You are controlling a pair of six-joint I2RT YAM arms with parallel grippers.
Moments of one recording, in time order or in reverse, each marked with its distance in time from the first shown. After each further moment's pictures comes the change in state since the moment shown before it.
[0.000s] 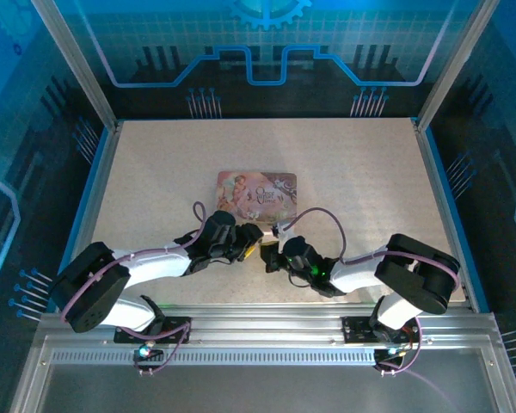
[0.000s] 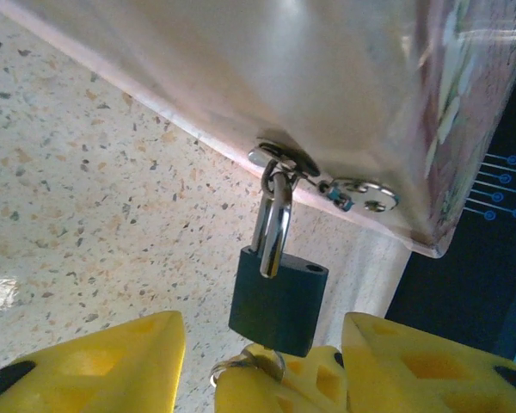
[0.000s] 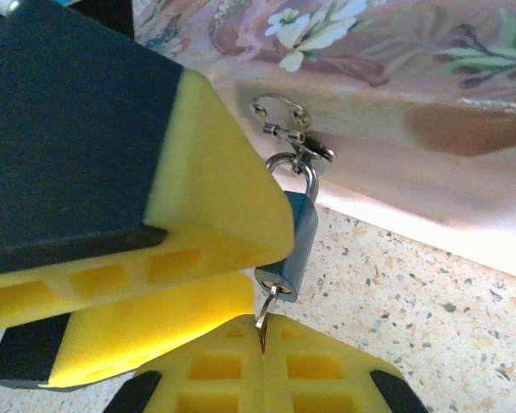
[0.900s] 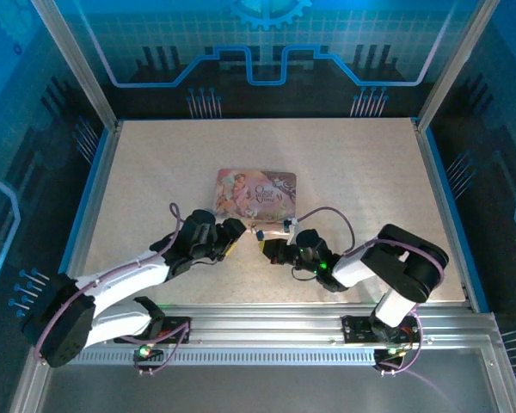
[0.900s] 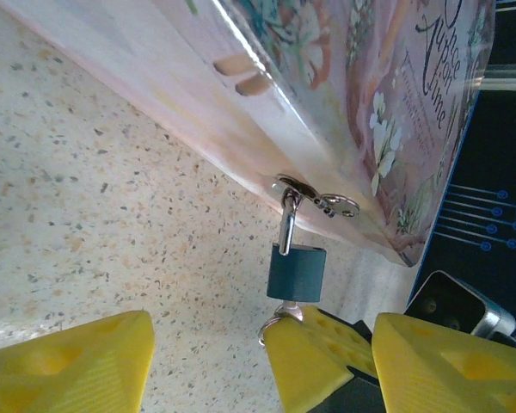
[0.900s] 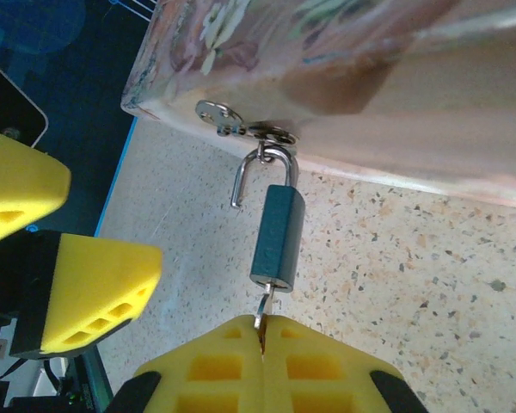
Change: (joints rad) left arm 0.102 -0.261 -0.049 -0.219 -0.047 0.103; right arm -0.147 0.106 -0.052 0.249 -0.294 0.309
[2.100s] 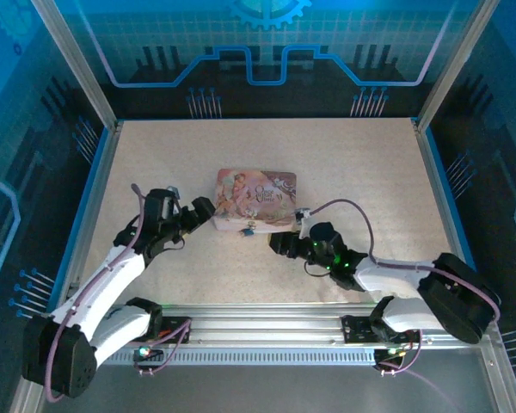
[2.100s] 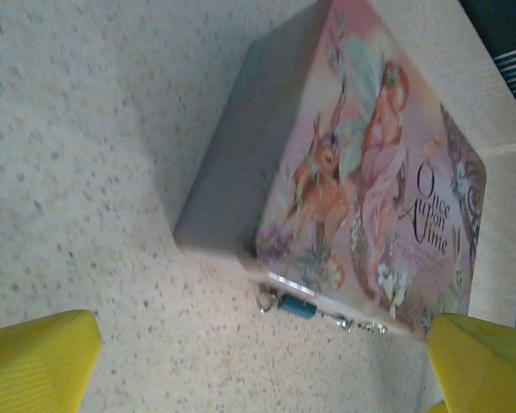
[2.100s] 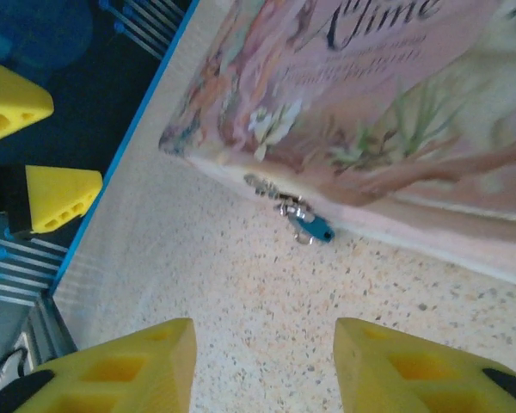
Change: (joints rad) left arm 0.381 -0.146 0.174 -0.384 0.027 0.502; right arm -0.058 -0.405 0.001 -0.409 0.050 -0.172
